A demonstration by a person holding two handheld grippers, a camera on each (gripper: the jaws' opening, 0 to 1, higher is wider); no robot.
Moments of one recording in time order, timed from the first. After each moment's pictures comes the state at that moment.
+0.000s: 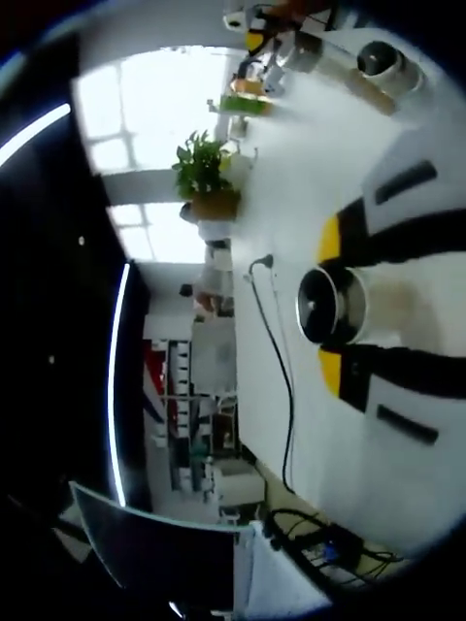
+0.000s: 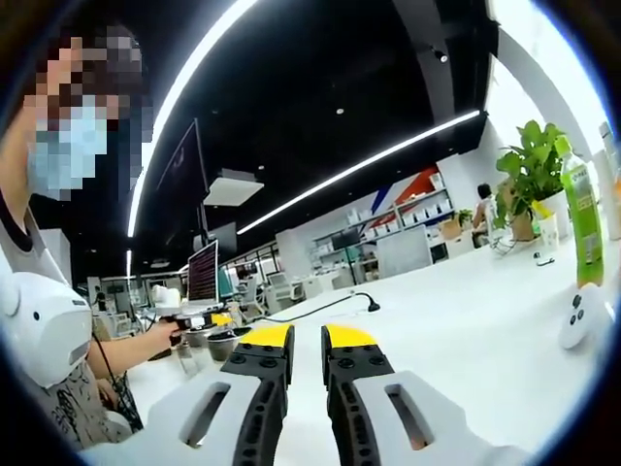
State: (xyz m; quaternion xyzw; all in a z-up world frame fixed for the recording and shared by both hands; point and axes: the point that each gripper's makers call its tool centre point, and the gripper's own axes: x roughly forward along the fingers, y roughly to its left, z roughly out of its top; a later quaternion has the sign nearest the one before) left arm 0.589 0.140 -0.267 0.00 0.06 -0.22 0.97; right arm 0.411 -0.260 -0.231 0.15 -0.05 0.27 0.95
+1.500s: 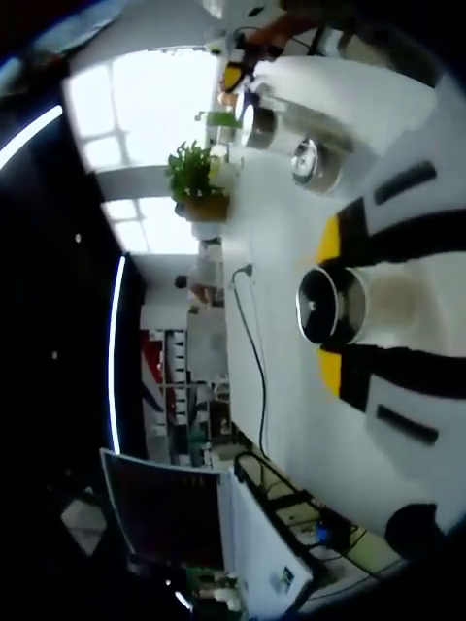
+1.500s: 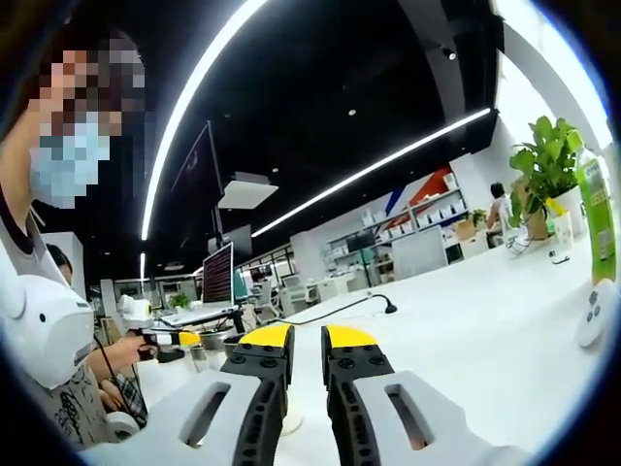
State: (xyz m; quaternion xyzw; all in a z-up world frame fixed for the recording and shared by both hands) left arm 0.472 0.154 -0.278 0.01 0.07 -0.19 0.98; right arm 0.408 -0.243 -0.226 0.15 -0.06 0.30 0.94
